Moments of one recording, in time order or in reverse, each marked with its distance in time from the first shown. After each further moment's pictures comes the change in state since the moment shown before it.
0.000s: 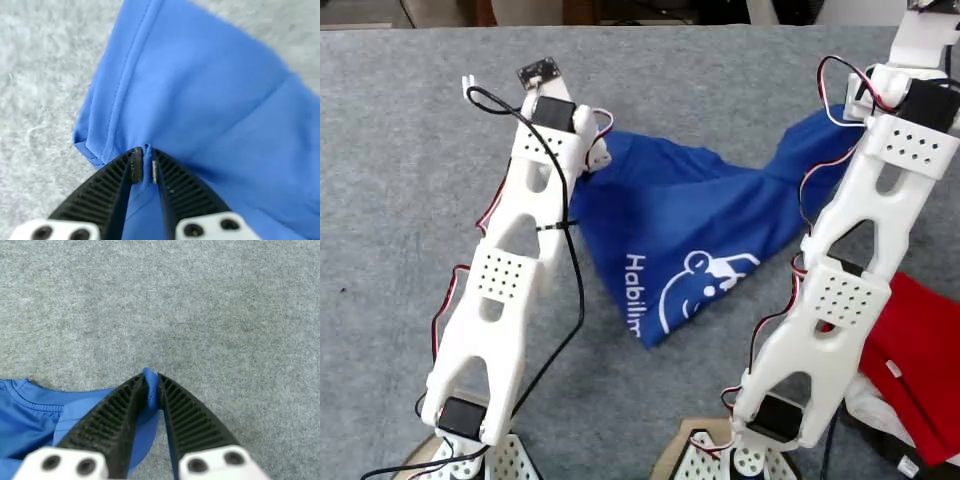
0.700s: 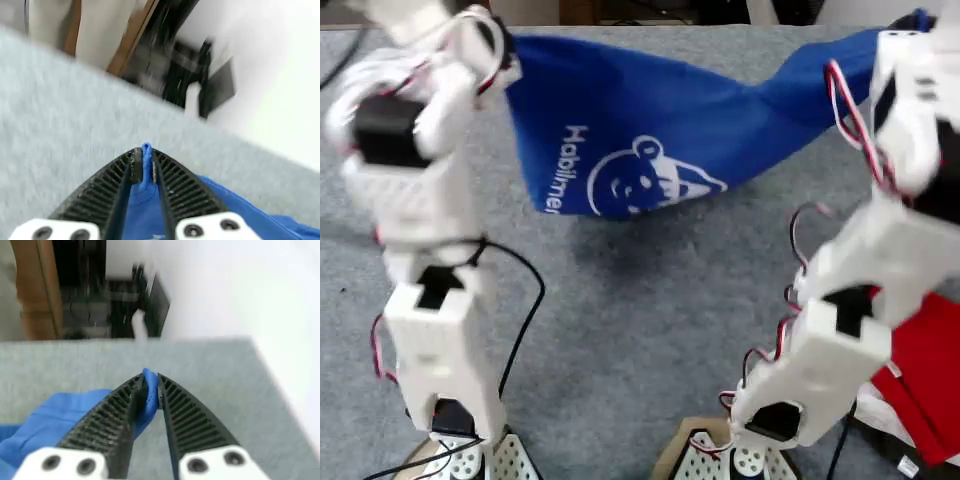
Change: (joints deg) left arm -10.1 -45.7 -5.2 0.4 -12.0; right arm -3.1 -29.3 -10.1 6.3 1.8
